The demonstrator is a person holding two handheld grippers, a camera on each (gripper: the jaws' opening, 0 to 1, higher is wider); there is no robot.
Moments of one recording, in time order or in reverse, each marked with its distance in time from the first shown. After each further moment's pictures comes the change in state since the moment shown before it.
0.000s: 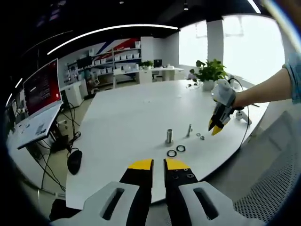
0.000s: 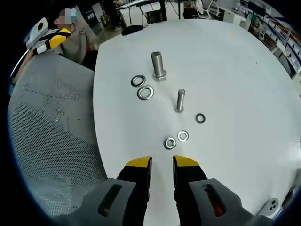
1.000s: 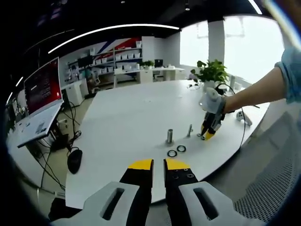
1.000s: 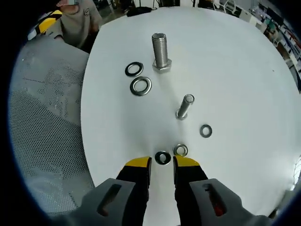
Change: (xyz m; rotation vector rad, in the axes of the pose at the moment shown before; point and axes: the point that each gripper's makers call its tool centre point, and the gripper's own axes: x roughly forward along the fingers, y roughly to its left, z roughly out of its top) left arm 0.000 0.000 0.001 -0.010 -0.005 0.004; right arm 0.034 -0.005 0.011 -0.137 0.123 0.007
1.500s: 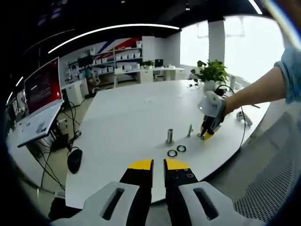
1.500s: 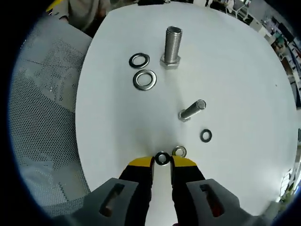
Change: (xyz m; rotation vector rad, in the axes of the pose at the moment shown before) left arm 0.000 0.000 0.000 -0.001 0.001 0.002; right arm 0.000 -0.005 -0.002 -0.114 0.039 -0.055
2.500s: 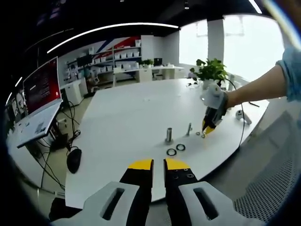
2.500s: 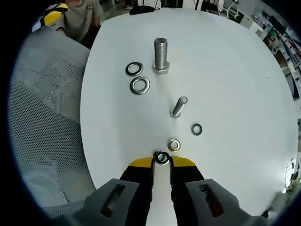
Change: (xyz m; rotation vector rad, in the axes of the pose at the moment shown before) left arm 0.000 0.000 -0.001 0.003 0.009 -0.008; right arm -0.027 -0.005 0.002 0.089 -0.050 -0.014
